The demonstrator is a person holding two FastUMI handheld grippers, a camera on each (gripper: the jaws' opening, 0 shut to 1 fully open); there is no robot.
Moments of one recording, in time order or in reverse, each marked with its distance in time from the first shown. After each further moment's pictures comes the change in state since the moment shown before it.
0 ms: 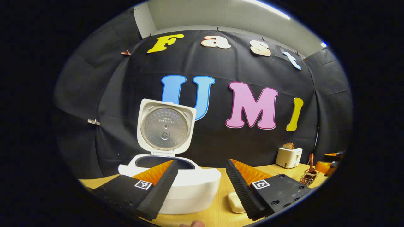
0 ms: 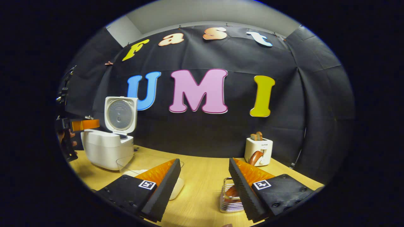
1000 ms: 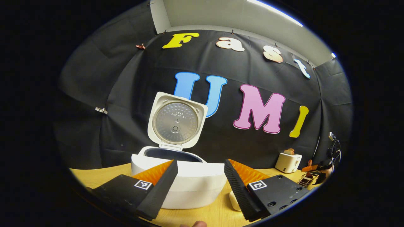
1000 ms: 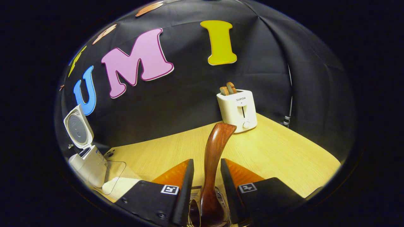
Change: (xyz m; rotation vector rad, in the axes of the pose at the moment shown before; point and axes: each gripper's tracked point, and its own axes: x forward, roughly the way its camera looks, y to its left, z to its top) left arm -0.014 0.035 0.001 -0.083 -0.015 0.052; right arm 0.109 -0.103 -0.117 0.308 0.428 -0.201
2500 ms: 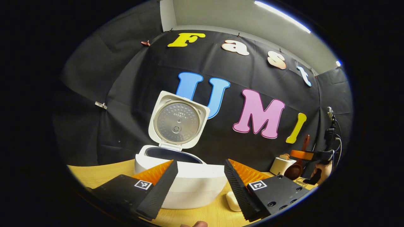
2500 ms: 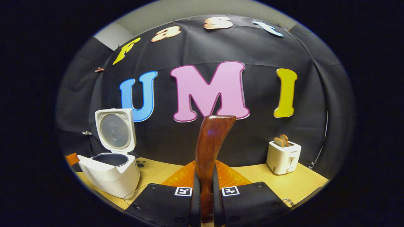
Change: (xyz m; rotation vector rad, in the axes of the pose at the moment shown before) left arm -0.004 0.014 0.006 -0.063 -0.001 -0.023; right arm -0.067 0.248 0.061 -0.294 -0.332 0.297
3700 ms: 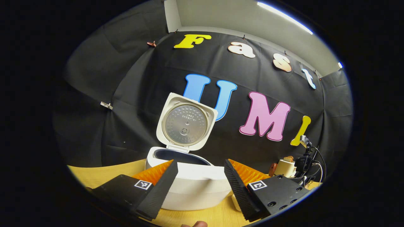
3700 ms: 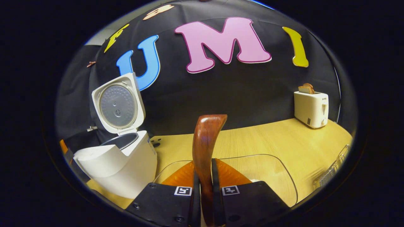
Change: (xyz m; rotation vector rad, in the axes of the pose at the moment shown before) left arm -0.003 0.022 0.006 -0.013 -0.018 0.036; right arm 0.032 0.086 -0.134 0.236 0.296 0.030
